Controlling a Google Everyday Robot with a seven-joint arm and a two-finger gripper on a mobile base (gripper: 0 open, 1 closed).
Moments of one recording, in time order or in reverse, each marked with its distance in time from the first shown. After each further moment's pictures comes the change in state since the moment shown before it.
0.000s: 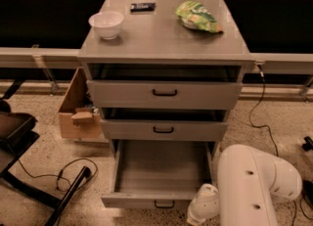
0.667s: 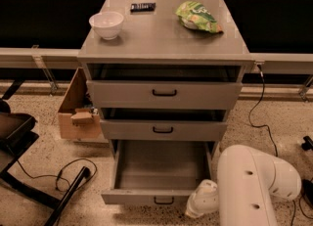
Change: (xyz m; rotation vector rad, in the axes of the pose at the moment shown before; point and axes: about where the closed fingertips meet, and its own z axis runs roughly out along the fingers) arm -0.012 -0.026 0.000 0.045 -0.035 -0.014
